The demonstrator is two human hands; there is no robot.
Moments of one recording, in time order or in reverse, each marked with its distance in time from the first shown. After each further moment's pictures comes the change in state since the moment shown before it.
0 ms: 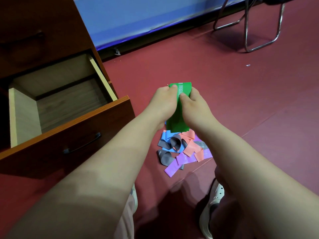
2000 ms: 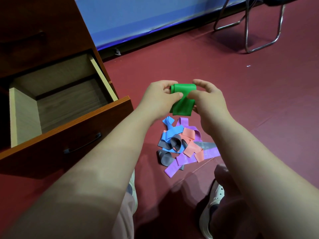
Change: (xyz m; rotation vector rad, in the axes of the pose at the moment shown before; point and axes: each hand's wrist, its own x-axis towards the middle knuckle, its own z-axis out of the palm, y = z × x) left_hand 0.012 -0.006 -0.019 0.013 -0.102 0.148; right_hand 0.009 0.001 -0.018 0.342 0.137 0.137
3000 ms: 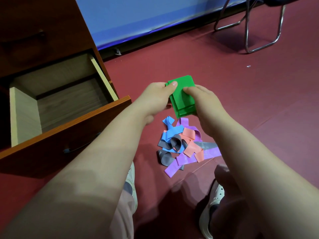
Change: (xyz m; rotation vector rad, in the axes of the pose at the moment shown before) left_hand -0.002 0.008 -0.006 -0.074 -0.046 -0.133; right_hand -0.007 -0.005 0.002 -0.048 -0.166 0.028
